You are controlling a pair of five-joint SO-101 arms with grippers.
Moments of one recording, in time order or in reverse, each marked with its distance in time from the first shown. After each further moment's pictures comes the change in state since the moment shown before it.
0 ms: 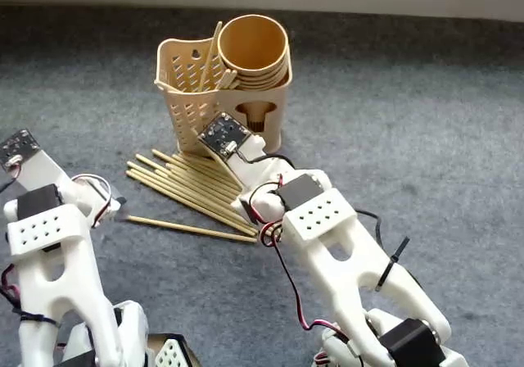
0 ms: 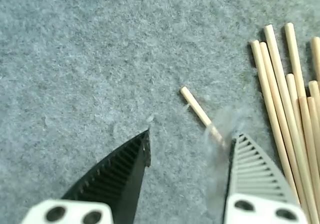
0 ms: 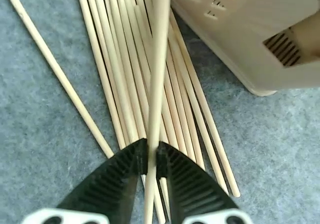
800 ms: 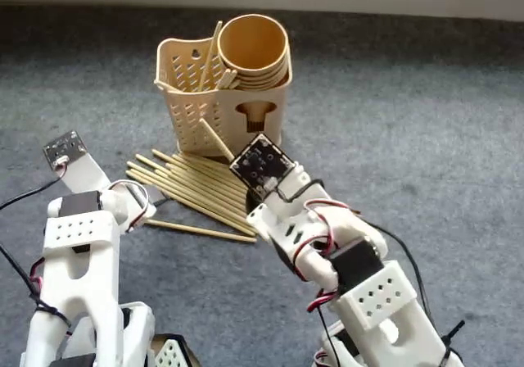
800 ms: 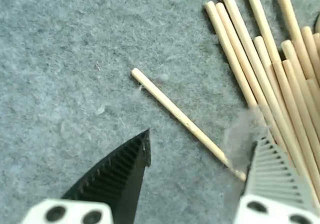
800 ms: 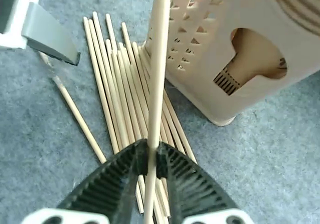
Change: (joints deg) left arm 11.5 0.2 9.0 -8.9 4.9; right arm 0.0 -36.0 14.1 0.0 0.0
